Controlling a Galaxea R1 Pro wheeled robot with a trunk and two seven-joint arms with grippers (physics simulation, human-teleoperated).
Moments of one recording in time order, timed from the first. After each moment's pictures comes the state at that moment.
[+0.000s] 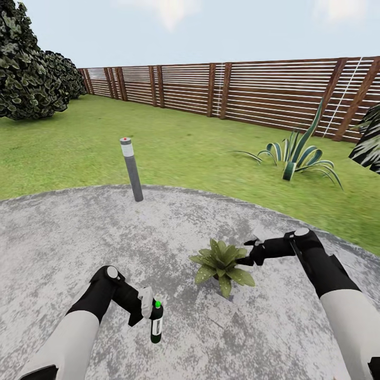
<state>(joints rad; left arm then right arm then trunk) -0.72 -0.05 0.29 -0.72 -1.11 -0.07 -1.56 -0.82 -0.23 0.03 -1.01 0.45 0.45 1.26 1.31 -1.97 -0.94</state>
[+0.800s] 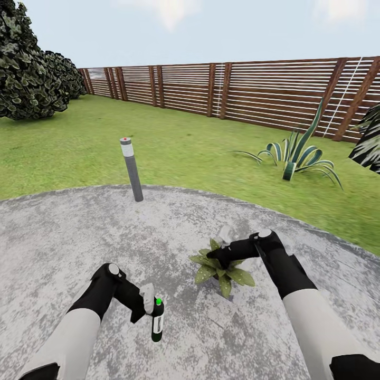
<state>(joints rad) -0.73 -0.06 0.28 -0.73 -1.11 0.01 -1.56 -0.82 -0.02 0.08 -1.01 0.48 0.45 1.25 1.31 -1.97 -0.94</state>
